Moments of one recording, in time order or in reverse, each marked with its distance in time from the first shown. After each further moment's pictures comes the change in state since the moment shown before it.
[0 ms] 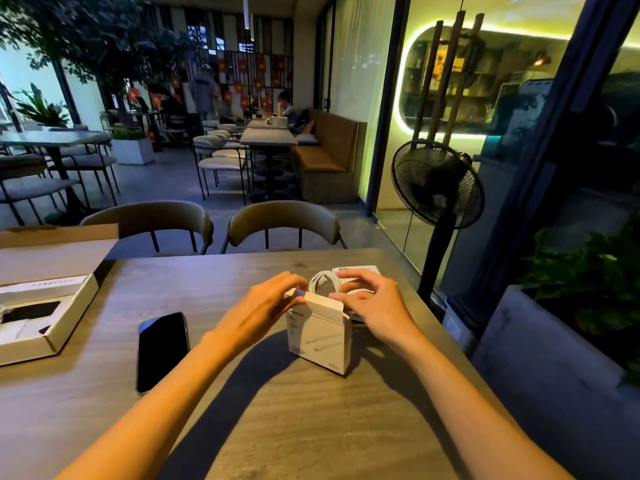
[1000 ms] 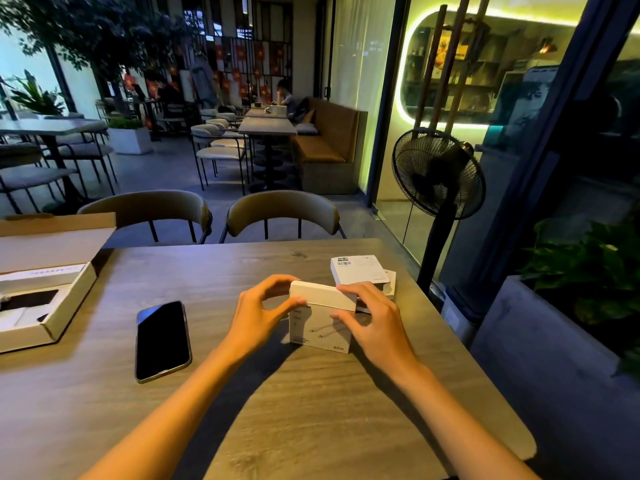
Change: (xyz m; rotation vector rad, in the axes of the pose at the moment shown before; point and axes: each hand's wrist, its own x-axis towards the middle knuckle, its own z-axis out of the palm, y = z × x) left_hand -0.025 0.010 0.024 -0.467 0.262 -0.278; right_hand -0.024 0.056 0.008 -0.392 0.090 -0.488
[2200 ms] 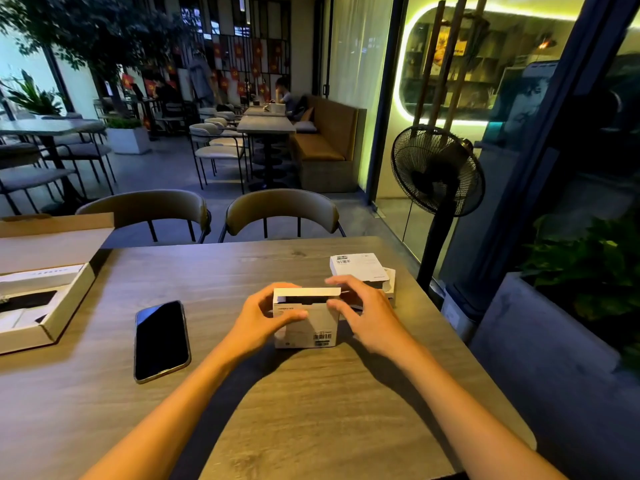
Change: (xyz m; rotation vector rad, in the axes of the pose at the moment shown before) left_hand -0.006 -0.007 -0.002 -0.198 -0.164 -0.147; right_hand 0.020 -0.010 -0.006 0.130 -0.249 0.277
